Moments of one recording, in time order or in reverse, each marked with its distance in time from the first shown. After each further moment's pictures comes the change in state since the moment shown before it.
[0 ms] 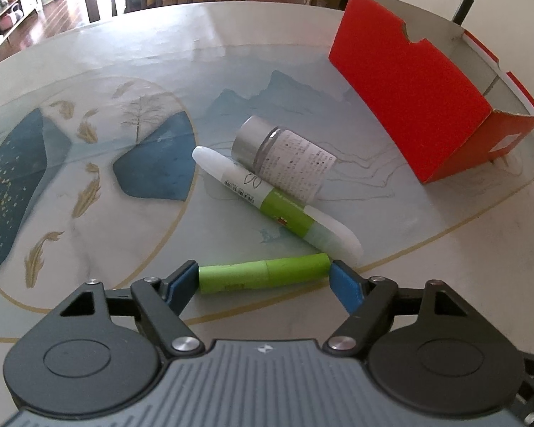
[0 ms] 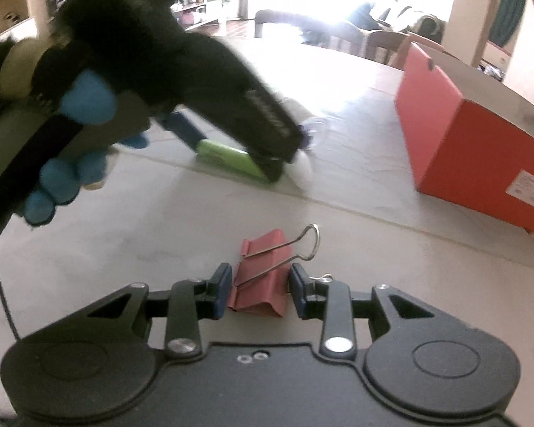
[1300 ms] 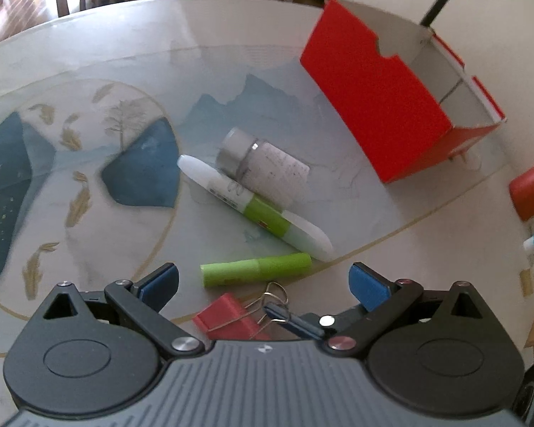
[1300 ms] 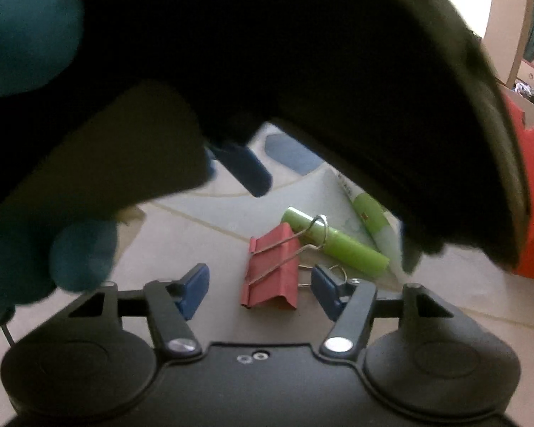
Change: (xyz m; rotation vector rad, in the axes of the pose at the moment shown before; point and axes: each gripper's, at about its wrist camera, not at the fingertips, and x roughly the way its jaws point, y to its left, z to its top) left arm -0.018 0.013 0.016 0.033 0.084 -0.153; right arm 0.085 0.029 0.065 -0.095 -0.037 0.097
